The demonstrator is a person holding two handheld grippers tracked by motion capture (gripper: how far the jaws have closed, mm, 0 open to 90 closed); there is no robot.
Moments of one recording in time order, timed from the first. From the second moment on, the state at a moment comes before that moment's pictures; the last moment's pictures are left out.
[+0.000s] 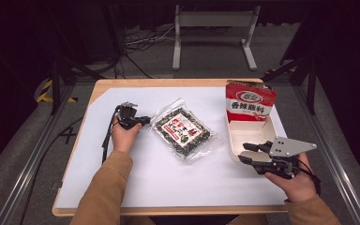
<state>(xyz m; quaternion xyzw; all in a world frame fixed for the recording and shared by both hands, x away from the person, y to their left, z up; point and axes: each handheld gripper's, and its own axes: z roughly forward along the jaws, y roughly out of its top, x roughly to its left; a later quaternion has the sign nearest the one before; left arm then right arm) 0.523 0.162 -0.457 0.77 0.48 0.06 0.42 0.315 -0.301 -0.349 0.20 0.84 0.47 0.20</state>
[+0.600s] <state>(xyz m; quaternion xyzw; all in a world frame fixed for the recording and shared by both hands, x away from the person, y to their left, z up) 0.506 0.170 -0.427 0.78 0.45 0.07 0.44 0.315 -0.298 -0.348 0.19 0.84 0.47 0.21</state>
